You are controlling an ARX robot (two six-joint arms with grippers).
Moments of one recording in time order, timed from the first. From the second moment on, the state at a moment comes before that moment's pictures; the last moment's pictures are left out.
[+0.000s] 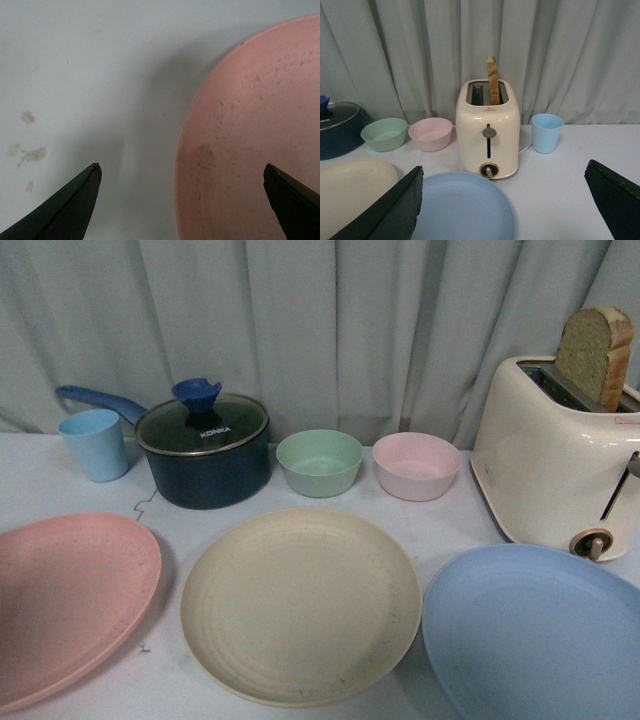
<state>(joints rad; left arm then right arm) 0.46 2.02 0.71 0.58 0.25 0.31 0.00 0.00 0.01 0.00 0.00 0.00</state>
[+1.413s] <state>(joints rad) 0.41 1.61 0.73 0.35 0.37 0.23 0.00 0.00 0.01 0.00 0.00 0.00</state>
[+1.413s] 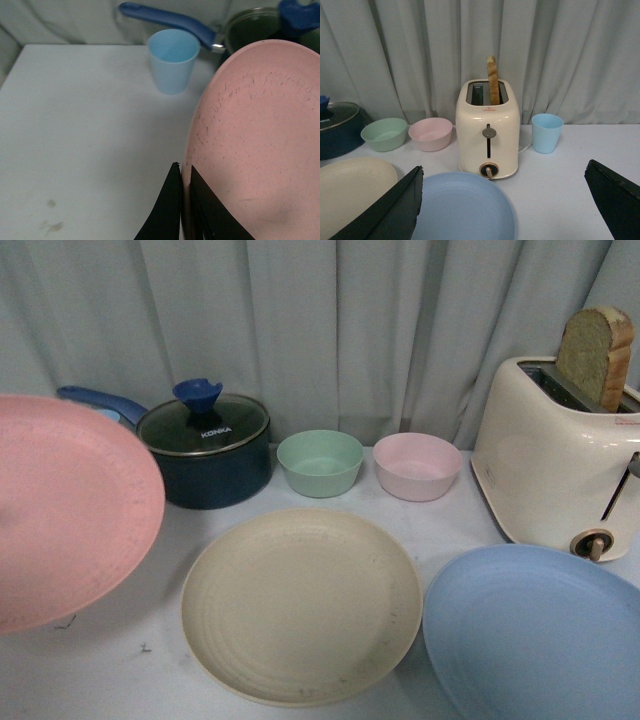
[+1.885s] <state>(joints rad) 0.04 1.67 0.73 0.40 0.28 0.09 0.00 0.00 0.01 0.00 0.00 0.00</state>
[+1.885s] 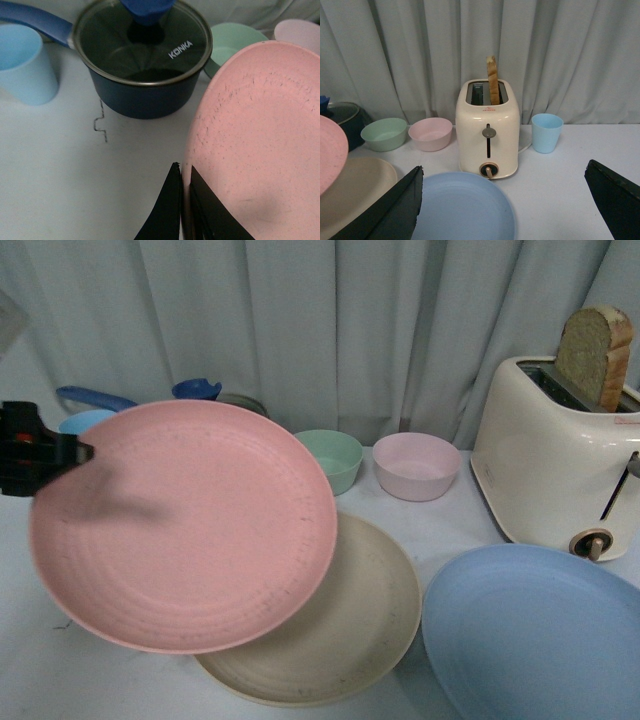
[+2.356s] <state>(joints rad) -0.11 1.86 0.84 0.44 0.21 -0.03 0.00 0.00 0.01 0.00 0.00 0.00</state>
